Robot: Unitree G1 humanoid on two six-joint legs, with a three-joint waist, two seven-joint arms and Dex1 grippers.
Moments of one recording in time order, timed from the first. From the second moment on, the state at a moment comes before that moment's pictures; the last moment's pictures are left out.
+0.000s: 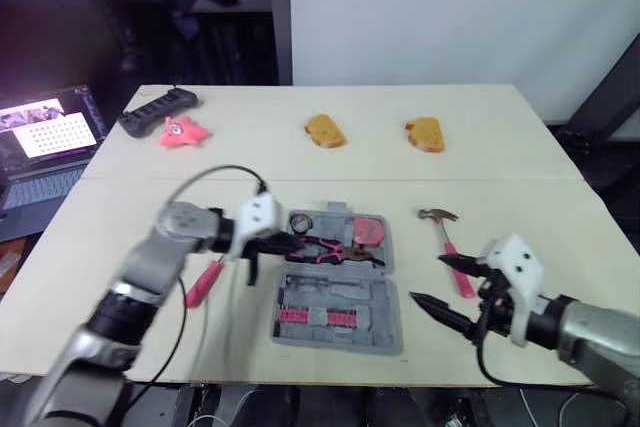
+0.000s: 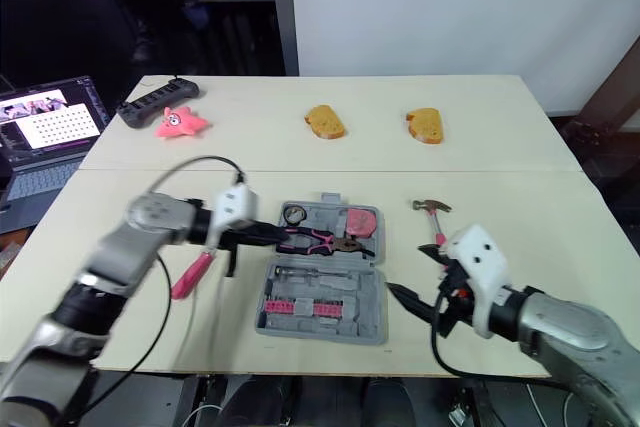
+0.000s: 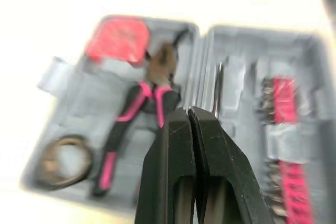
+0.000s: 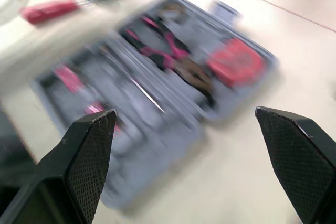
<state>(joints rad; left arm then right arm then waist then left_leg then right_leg) -0.45 0.69 -0.14 -0.09 -0.24 0.34 -1.23 0.35 -0.85 -0.41 -0.79 0.72 0.76 0.58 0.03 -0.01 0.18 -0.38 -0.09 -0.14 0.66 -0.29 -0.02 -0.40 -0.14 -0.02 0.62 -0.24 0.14</state>
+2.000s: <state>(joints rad) 0.05 0.68 0.09 -0.55 -0.50 0.54 -0.86 -0.56 -0.44 -0.07 0.15 0.26 1.15 0.10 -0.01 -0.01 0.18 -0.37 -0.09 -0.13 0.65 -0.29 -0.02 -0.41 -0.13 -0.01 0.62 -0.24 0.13</state>
